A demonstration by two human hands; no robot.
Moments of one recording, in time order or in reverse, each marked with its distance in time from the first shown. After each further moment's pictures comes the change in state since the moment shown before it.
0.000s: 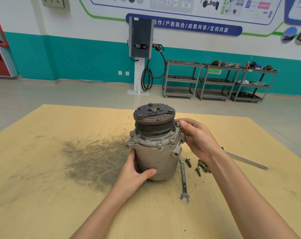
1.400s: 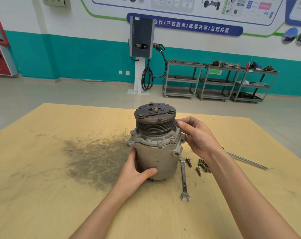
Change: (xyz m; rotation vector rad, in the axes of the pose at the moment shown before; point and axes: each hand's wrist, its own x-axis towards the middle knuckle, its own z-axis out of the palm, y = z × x) left_hand 0.001 -0.001 0.003 -0.038 0.017 -0.003; right_hand 0.000 -0.003 0.007 -0.029 0.069 0.016
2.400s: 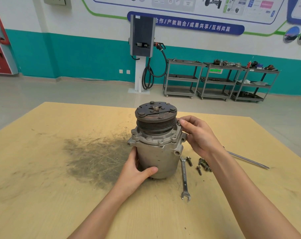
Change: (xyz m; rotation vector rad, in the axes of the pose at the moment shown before) left_hand -0.003 0.005 0.000 0.035 -0.002 -0.020; right_hand 0.003 0.004 -0.004 -0.001 -0.025 -0.023
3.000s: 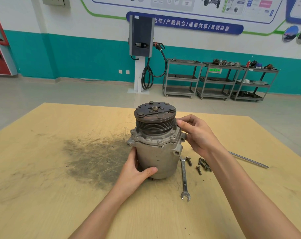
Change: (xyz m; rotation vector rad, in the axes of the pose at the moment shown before) left_hand 0.000 -0.001 -0.001 0.019 0.003 -0.009; right_hand 0.003 -0.001 0.002 -0.011 0.037 0.010
